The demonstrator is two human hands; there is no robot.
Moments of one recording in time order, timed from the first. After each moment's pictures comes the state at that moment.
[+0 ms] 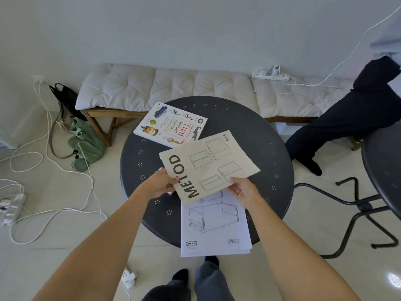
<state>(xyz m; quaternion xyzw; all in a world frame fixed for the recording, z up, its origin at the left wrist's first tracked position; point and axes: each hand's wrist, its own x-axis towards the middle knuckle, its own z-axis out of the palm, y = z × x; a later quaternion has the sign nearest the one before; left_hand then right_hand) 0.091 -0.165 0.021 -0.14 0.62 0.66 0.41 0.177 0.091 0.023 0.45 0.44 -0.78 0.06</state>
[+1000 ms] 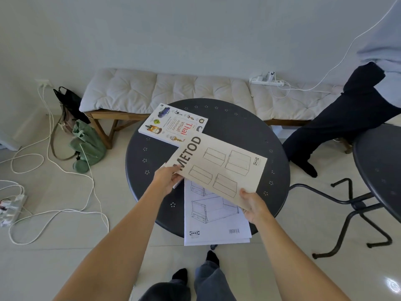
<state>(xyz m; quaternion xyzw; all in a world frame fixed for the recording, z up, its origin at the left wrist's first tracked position) 0.117 -0.154 0.041 -0.26 0.51 0.78 0.26 0.244 0.090 0.020 0.47 0.46 -0.75 0.05</state>
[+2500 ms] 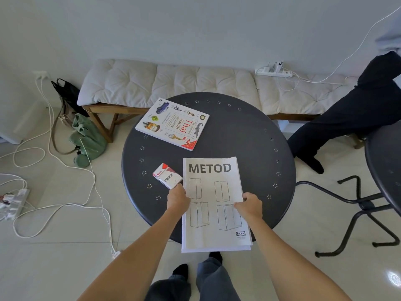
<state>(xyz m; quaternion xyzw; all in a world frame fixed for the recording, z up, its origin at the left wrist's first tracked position) 0.154 -0.117 -0.027 -0.09 0.91 0.32 0.26 0.230 0.087 -0.008 0.41 0.83 -0.36 0.12</state>
